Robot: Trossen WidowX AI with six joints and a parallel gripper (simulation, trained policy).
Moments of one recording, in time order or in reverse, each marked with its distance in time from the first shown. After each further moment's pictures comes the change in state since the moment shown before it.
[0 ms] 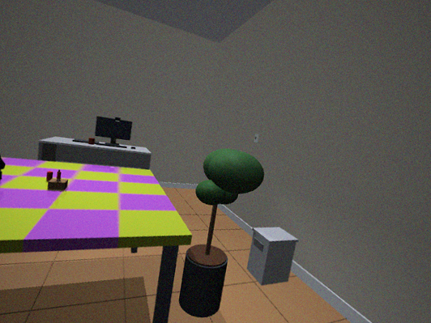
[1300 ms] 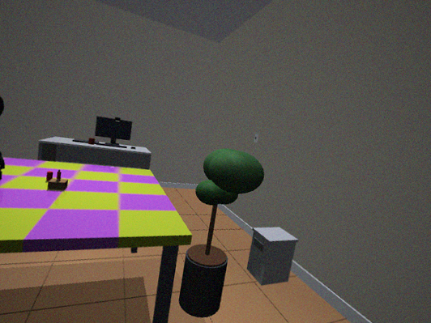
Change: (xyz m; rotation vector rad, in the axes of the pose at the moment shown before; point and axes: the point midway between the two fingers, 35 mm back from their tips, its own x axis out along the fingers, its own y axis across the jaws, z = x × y) arm -0.080 0.085 0.060 0.257 0.264 0.305
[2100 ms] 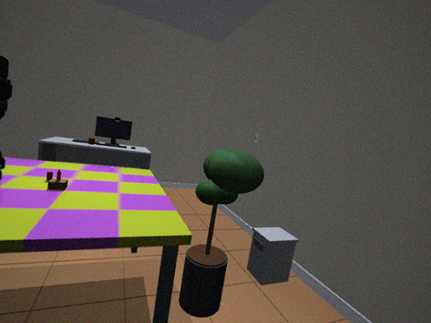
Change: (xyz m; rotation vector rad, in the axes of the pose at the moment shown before) arm -0.059 0.060 0.006 0.139 0.163 0.174
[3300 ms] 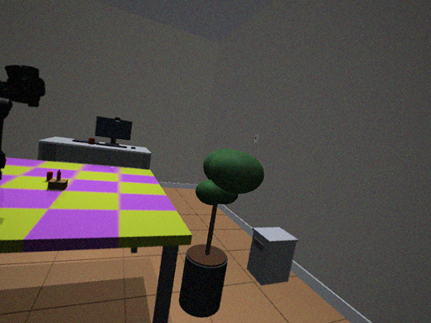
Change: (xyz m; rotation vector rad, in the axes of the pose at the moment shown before) arm -0.095 0.085 -0.023 0.157 0.247 0.239
